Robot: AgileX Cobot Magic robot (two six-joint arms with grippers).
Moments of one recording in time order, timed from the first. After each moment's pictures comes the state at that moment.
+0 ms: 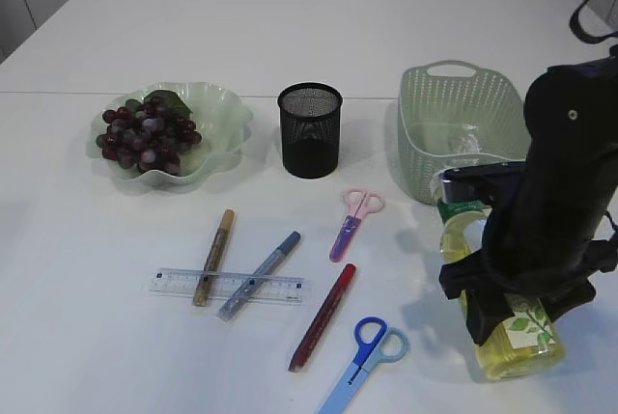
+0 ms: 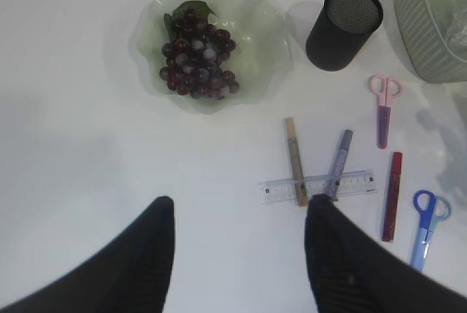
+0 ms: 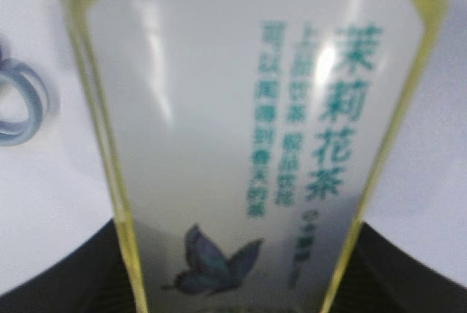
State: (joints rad) left arm -0.20 1.15 -1.50 -0.08 1.27 -0.05; right arm 0.36 1.75 -0.98 0.06 0.92 0.15
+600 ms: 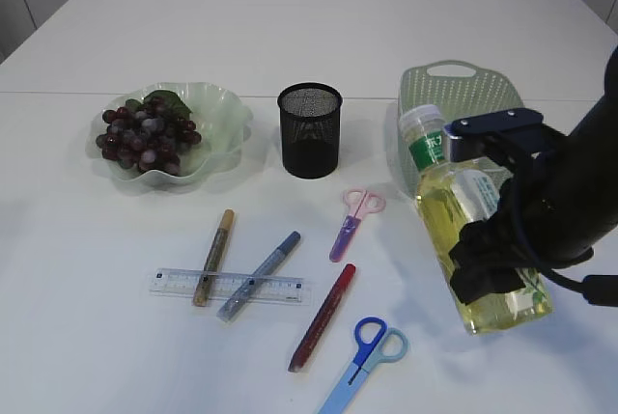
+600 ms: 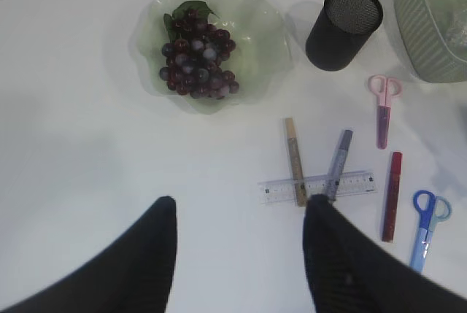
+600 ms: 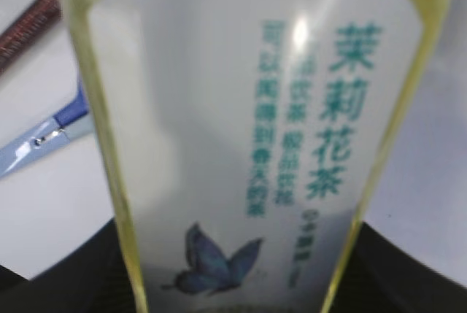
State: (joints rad) left arm -0.20 1.15 -1.50 -0.08 1.27 -0.05; right arm 0.36 1.54 -0.91 0.16 0.78 -0.15
